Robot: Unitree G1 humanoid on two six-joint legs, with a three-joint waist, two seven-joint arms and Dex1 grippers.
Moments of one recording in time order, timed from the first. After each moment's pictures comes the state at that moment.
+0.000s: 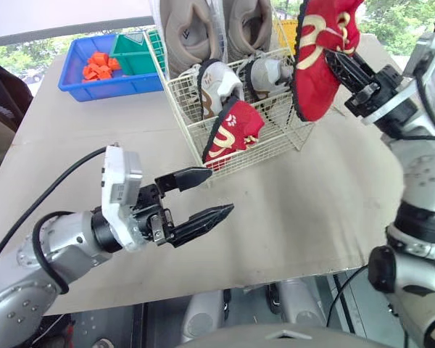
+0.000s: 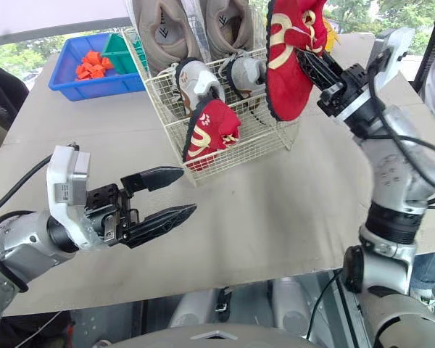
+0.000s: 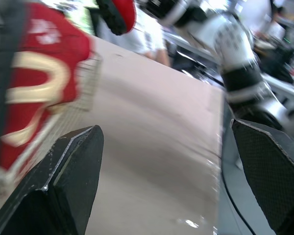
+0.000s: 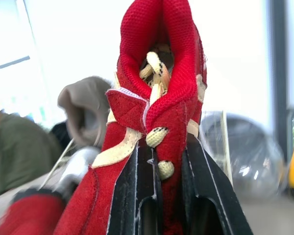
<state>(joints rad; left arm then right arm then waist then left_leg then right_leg) 0.18 0.84 0.40 -0.88 -1.25 0.62 -0.49 -0.65 -0.24 -0.27 -0.20 0.53 0.41 0.61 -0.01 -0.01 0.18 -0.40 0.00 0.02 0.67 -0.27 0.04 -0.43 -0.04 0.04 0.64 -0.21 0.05</state>
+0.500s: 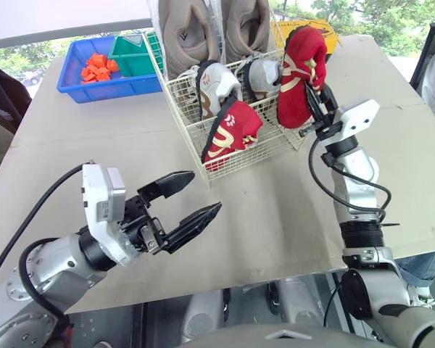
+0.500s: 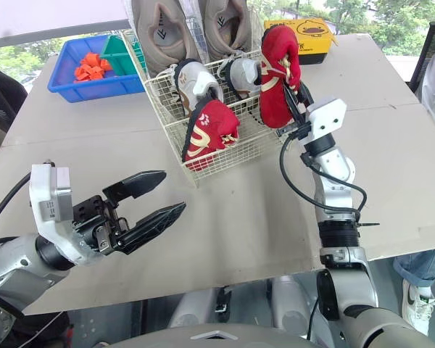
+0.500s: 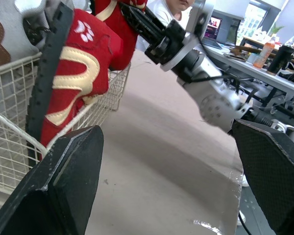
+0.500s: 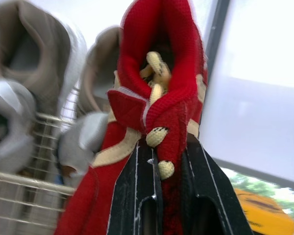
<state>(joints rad) 0.33 0.80 0.48 -0.93 -1.22 0.56 -0.47 -0.57 -0.11 -0.08 0.33 0.04 -0.57 0.40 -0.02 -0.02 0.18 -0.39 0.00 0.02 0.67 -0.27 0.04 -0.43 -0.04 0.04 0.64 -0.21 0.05</state>
